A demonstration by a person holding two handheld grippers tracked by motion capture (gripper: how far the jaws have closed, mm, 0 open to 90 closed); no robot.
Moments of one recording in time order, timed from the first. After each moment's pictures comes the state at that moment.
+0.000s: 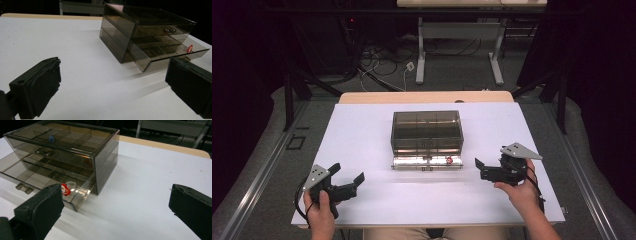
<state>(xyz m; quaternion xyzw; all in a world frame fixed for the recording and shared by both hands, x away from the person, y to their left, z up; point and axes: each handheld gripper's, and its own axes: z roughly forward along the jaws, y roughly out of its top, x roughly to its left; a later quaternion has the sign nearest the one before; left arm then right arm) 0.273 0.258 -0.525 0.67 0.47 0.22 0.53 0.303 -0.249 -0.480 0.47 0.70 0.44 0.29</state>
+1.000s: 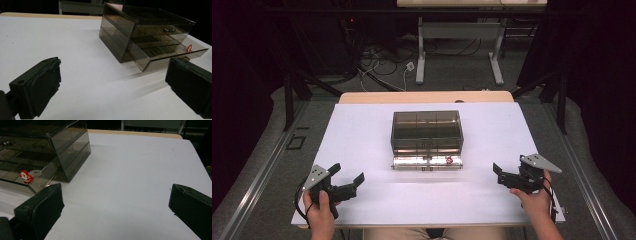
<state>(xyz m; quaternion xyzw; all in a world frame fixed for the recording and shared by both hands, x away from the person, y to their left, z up) 0.273 0.258 -0.526 0.67 0.47 0.22 0.53 0.294 -0.301 -0.517 0.52 0.66 0.44 0.30</state>
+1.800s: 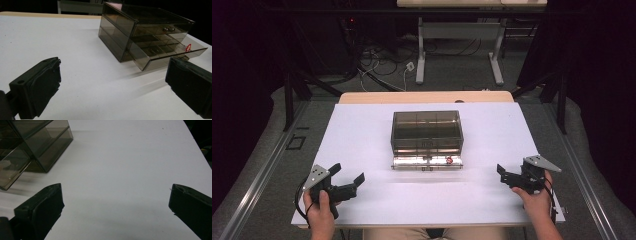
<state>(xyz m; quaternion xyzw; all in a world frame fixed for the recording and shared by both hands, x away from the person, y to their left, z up) 0.274 0.259 -0.527 0.67 0.47 0.21 0.53 0.306 -0.316 -0.542 0.57 0.65 0.42 0.28</state>
